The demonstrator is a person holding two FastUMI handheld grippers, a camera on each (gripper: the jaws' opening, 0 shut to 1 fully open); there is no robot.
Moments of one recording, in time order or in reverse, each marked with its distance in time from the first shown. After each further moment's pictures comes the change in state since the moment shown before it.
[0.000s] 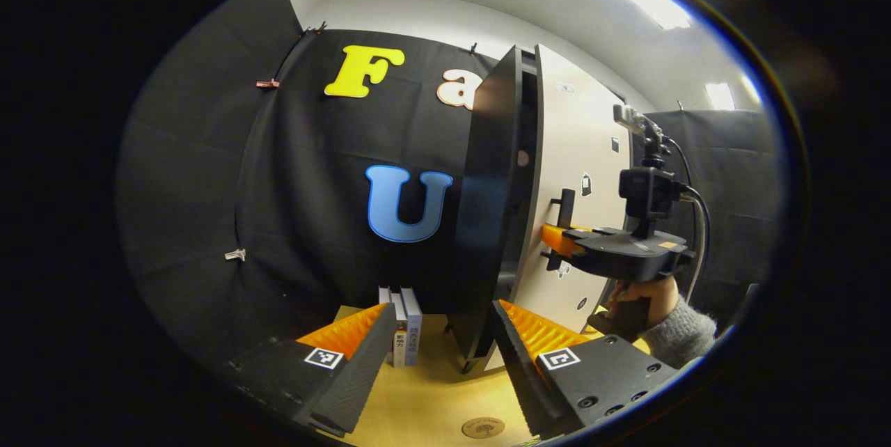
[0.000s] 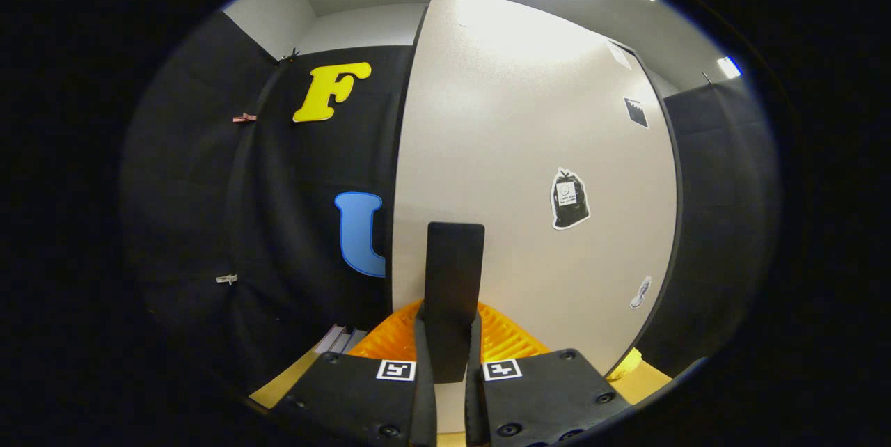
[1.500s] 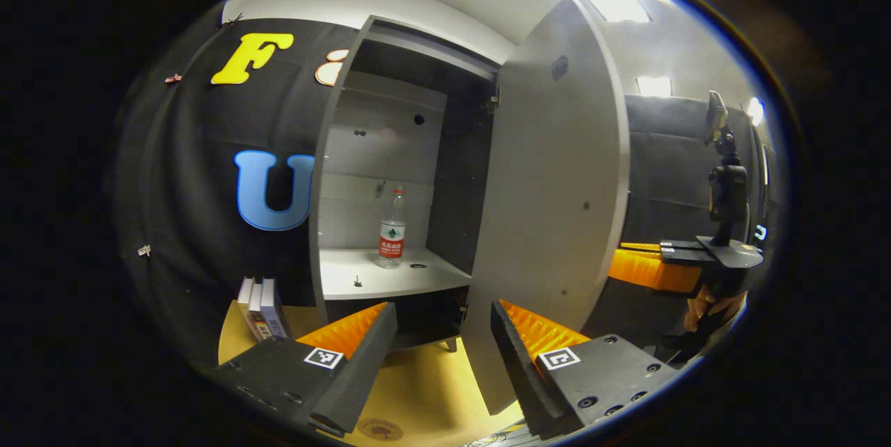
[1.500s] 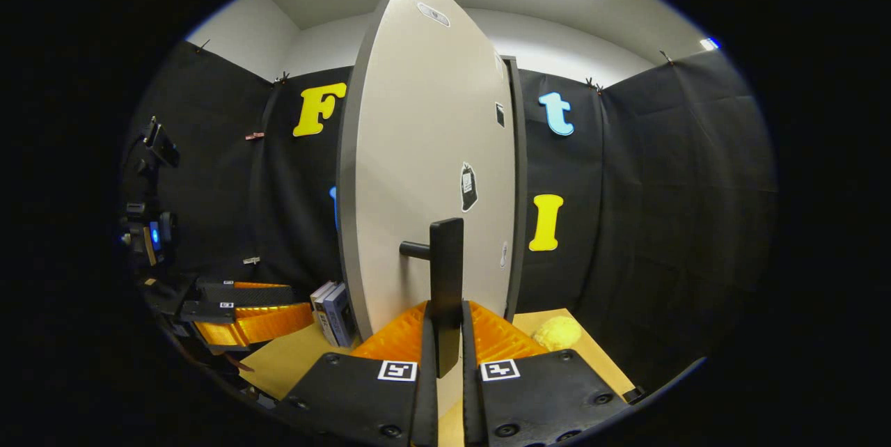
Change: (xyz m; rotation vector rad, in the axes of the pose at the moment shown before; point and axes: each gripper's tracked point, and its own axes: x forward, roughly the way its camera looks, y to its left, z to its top) left arm 0.041 -0.245 -0.021 0.036 0.062 -0.355; right arm -0.178 -0.196 0.008 0.057 0.079 0.038
